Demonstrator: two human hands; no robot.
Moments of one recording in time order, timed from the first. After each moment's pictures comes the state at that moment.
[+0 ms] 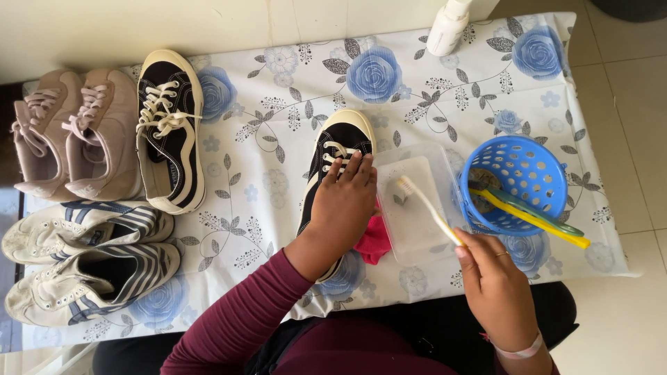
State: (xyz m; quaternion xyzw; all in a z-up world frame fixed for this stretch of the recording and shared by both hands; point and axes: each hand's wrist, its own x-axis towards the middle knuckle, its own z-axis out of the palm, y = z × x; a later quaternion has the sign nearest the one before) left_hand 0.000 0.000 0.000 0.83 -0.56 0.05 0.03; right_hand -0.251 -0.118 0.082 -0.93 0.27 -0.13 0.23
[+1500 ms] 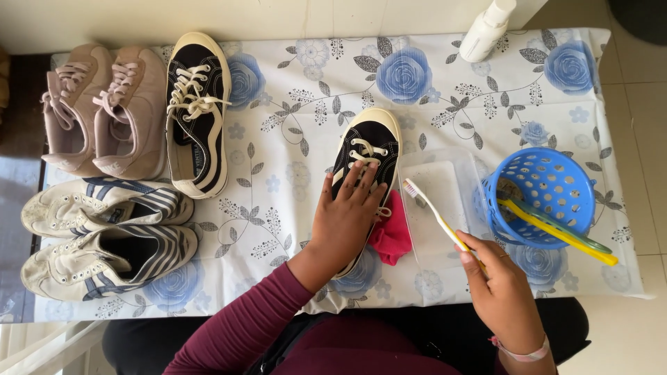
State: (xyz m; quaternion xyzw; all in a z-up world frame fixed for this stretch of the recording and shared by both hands) left_hand -0.010 0.052 0.002 0.86 -0.51 0.04 0.02; right_hand -0.229 -0.108 0.089 -0.89 0.27 -0.06 0.35
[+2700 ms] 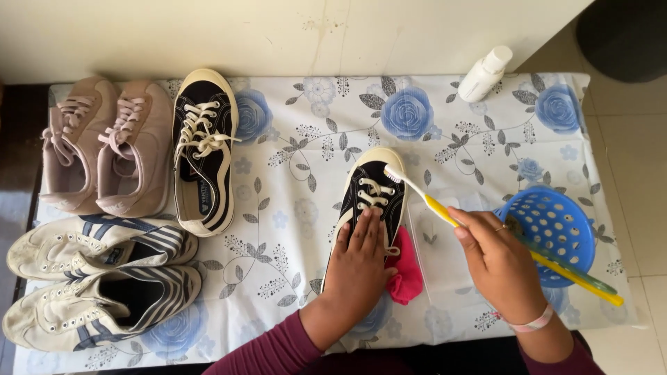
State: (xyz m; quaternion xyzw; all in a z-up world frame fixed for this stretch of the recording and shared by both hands) left_hand -0.030 0.056 -0.013 0.87 -0.49 0.03 0.03; right_hand -0.129 -0.133 0.120 -0.96 0.12 -0.14 0.21
